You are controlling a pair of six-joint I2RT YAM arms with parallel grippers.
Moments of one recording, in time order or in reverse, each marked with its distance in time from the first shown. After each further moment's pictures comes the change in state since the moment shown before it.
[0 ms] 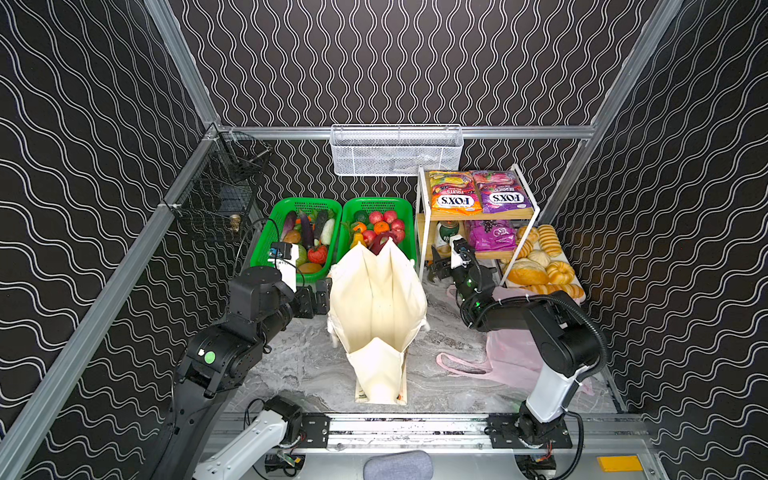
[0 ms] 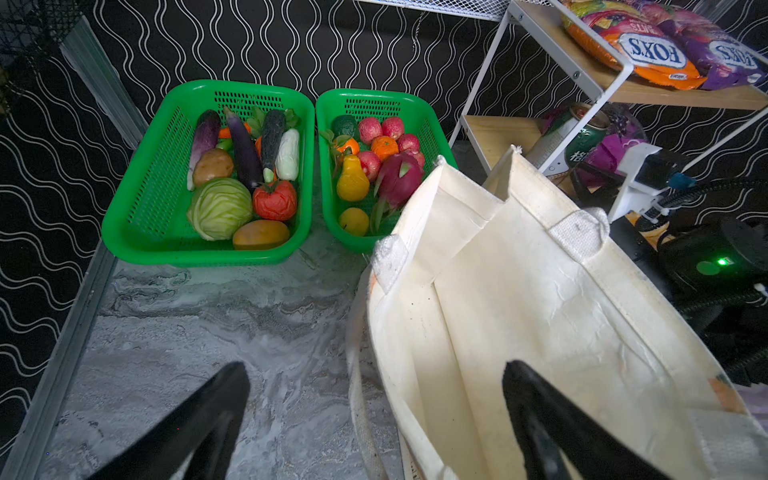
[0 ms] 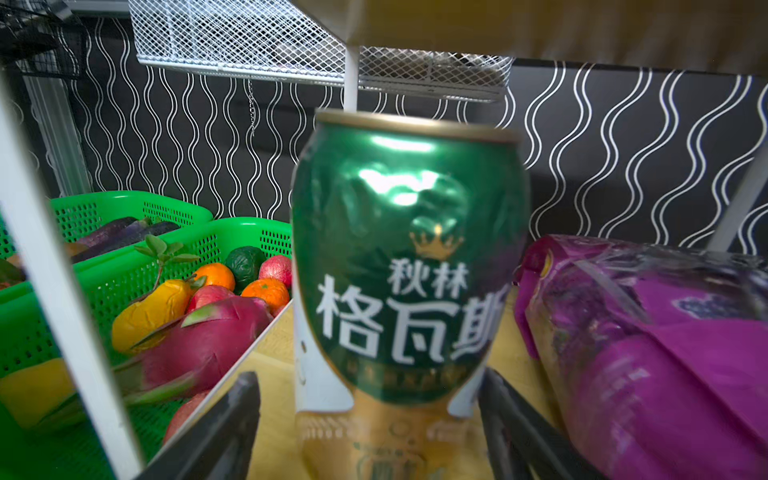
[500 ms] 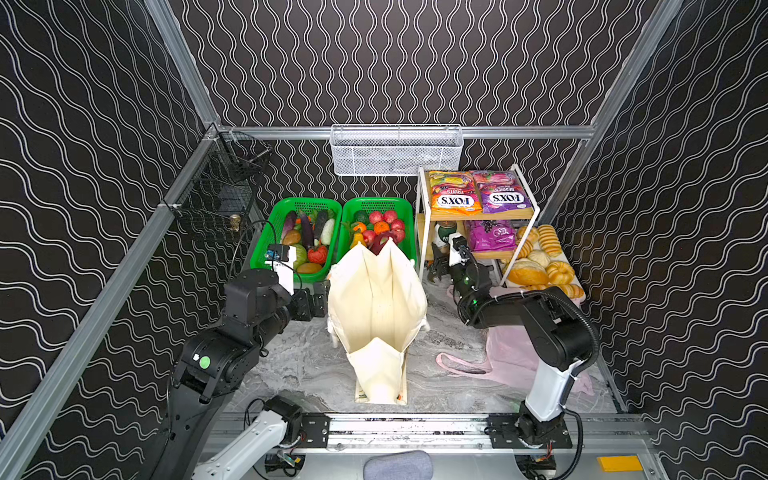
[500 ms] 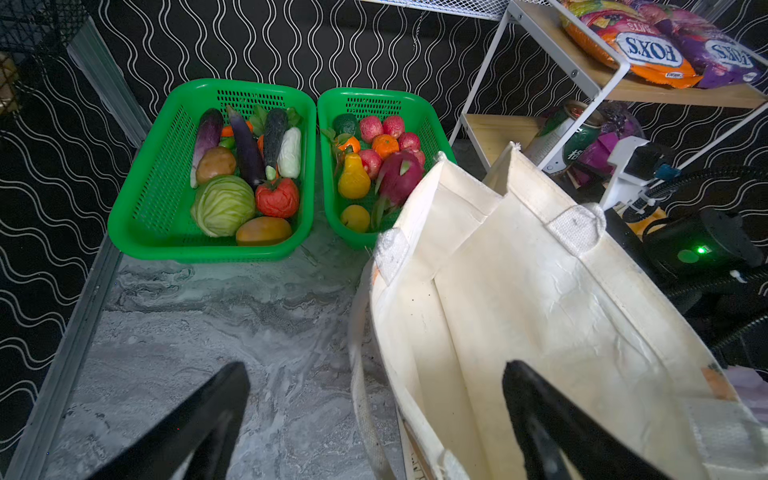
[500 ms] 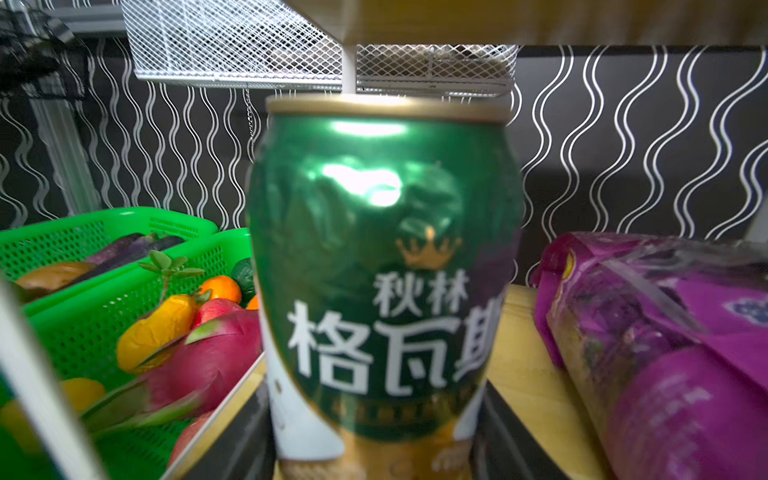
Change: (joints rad) left arm 0.000 -0.014 0.013 -0.023 -0.001 -0.001; right arm 0.000 0.026 0.013 0.023 -0.016 0.052
